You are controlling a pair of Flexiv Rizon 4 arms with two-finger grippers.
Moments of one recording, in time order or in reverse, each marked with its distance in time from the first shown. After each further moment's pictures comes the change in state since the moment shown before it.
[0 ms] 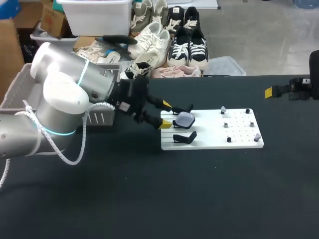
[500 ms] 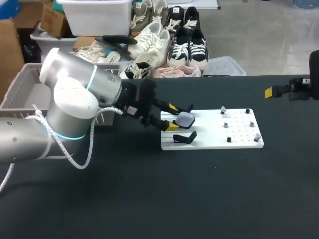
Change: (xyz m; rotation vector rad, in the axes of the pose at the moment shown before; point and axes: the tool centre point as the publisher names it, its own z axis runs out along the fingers) left arm 0.002 0.005 0.023 -0.016 0.000 0.024; right arm 0.000 0.000 0.000 0.000 0.000 0.000
